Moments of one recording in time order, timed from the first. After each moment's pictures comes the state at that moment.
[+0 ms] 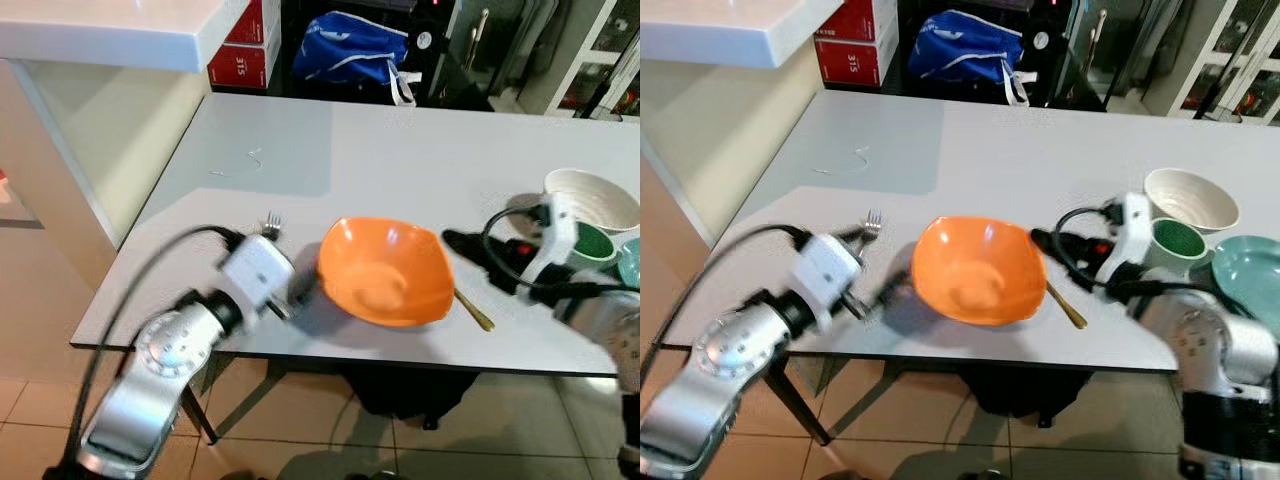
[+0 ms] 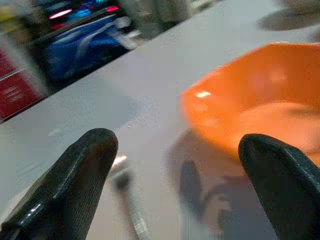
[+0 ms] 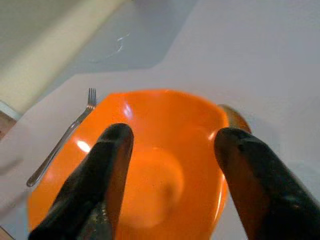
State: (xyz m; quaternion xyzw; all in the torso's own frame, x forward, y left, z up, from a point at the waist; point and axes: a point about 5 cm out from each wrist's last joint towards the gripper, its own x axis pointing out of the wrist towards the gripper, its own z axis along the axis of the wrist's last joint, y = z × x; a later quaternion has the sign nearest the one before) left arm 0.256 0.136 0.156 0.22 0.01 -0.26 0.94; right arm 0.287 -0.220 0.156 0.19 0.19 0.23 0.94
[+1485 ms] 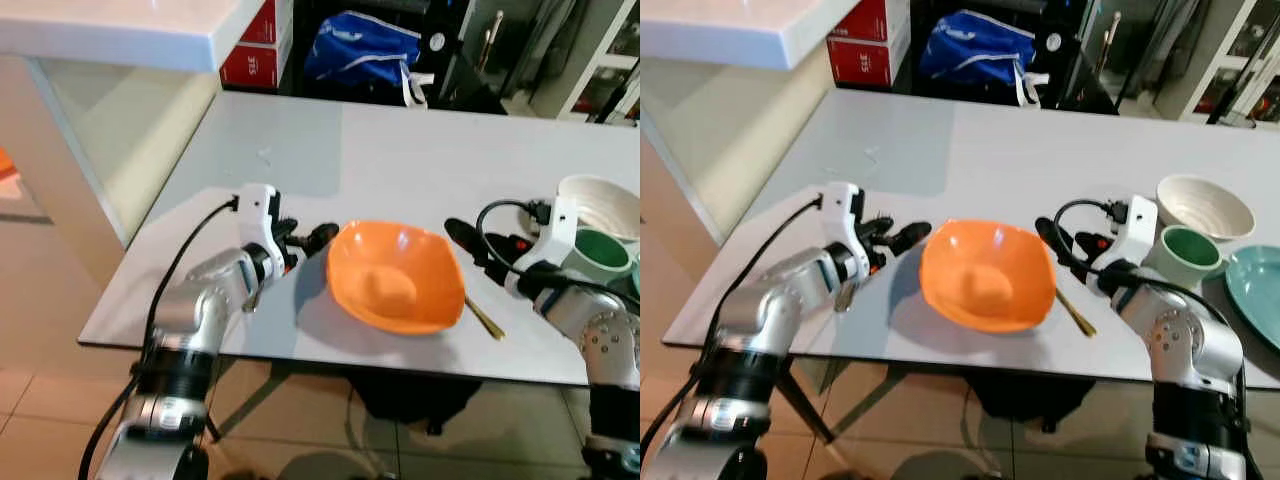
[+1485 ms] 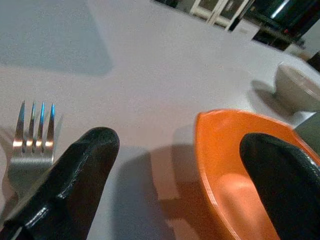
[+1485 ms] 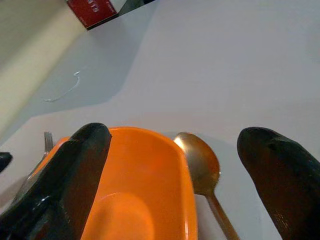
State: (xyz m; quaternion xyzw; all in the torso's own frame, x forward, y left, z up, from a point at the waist) left arm 0.338 0.111 0.133 -0.15 0.17 -0.27 0.94; right arm 0.304 -0.227 0.143 0.23 0.16 0.11 0.95
